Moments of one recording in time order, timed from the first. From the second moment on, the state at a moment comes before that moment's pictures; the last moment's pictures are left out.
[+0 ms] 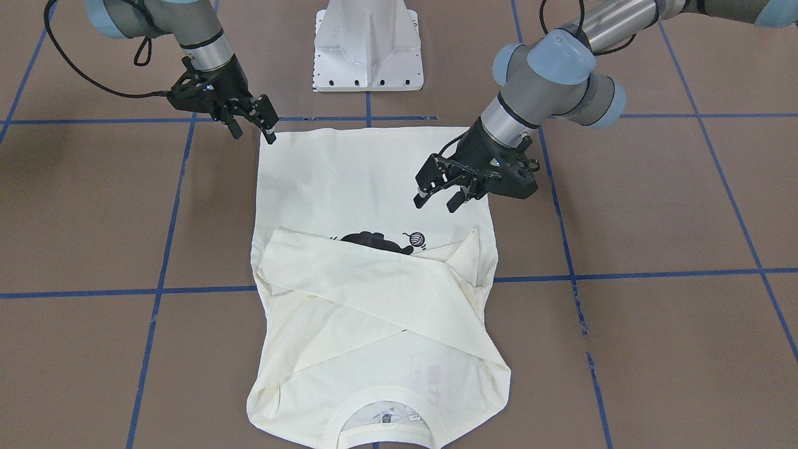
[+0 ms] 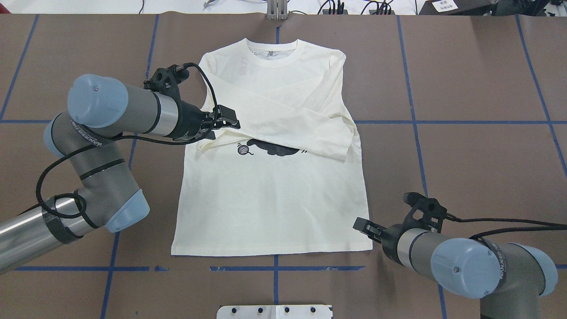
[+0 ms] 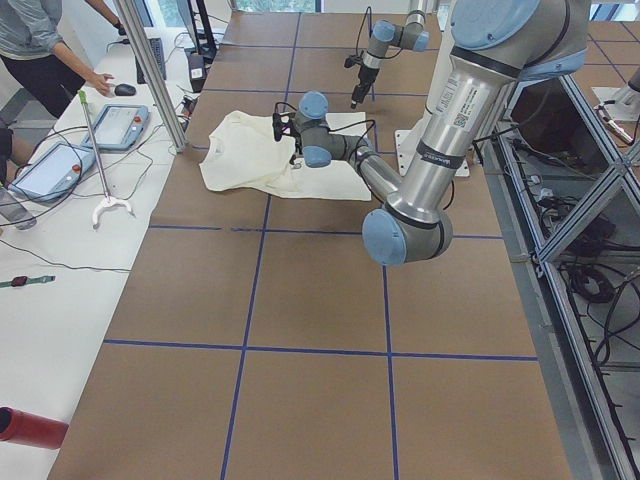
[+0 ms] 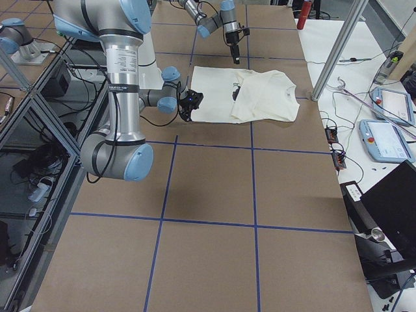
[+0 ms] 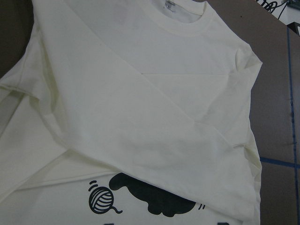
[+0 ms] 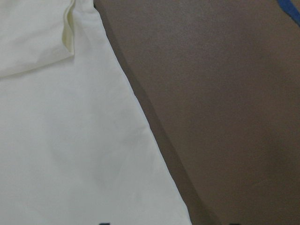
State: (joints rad) left arm -0.66 -2.06 -1.65 -2.31 -1.94 -1.53; right arm 0.18 -1.54 2.08 -1.18 1.42 1.91
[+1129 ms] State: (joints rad) left arm -0.65 -2.06 -1.65 -2.31 -1.93 -1.56; right arm 0.08 -1.52 2.08 -1.30 1.33 1.99
